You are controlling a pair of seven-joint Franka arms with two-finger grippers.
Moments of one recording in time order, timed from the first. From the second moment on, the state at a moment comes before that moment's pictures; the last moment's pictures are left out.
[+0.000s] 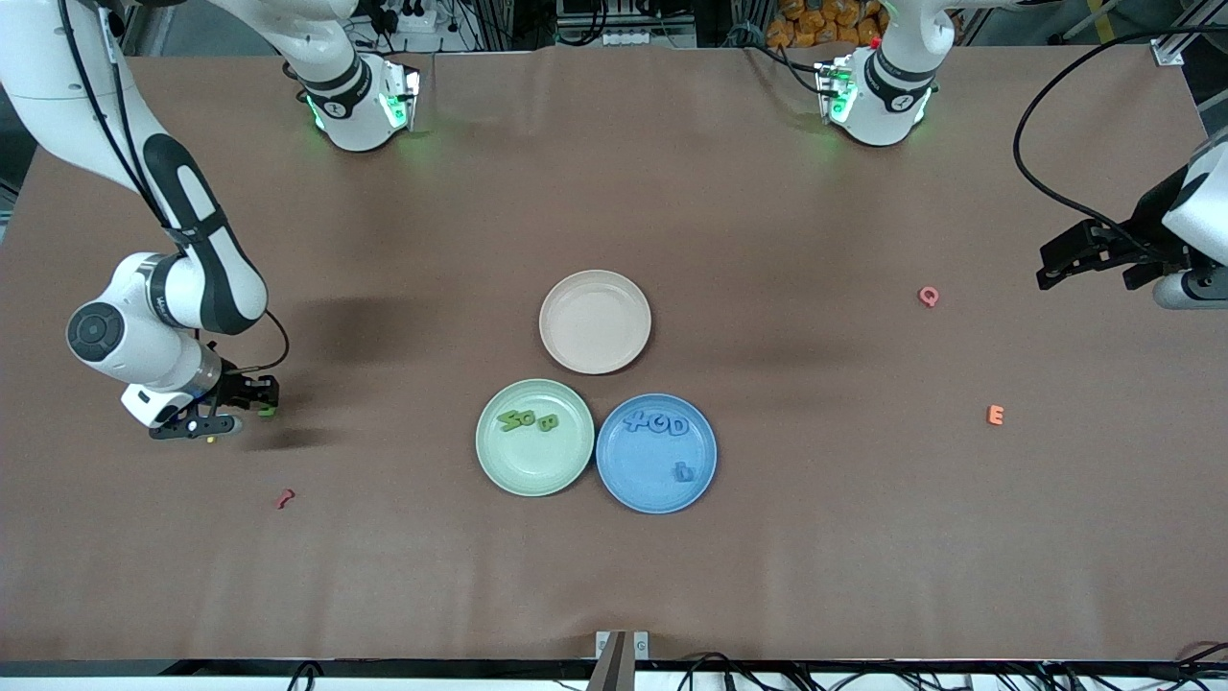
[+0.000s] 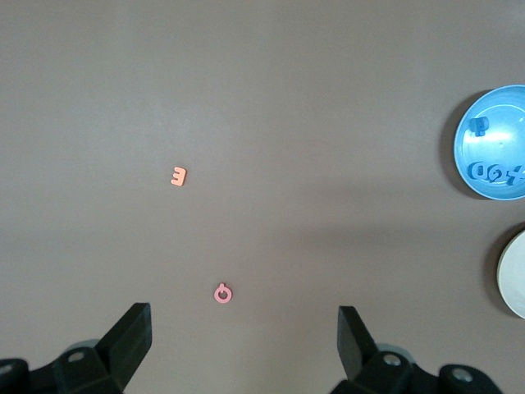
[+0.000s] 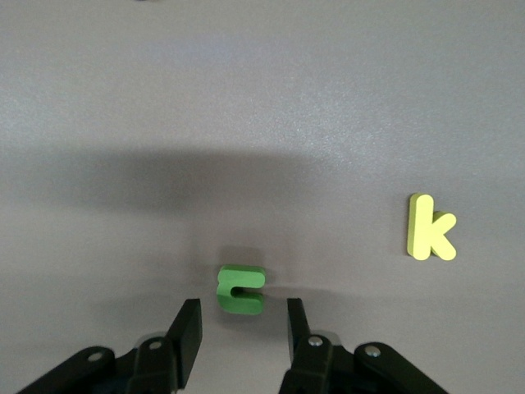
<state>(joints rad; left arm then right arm) -0.01 0.06 -0.05 -1.54 -0.01 1.62 -0.06 -0.16 0.53 0.00 -2.01 -0.04 2.54 -0.23</state>
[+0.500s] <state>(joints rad) -0.01 0.06 -0.05 -1.54 -0.01 1.62 -0.06 -0.16 0.54 0.00 -2.01 -0.04 2.56 -0.23</state>
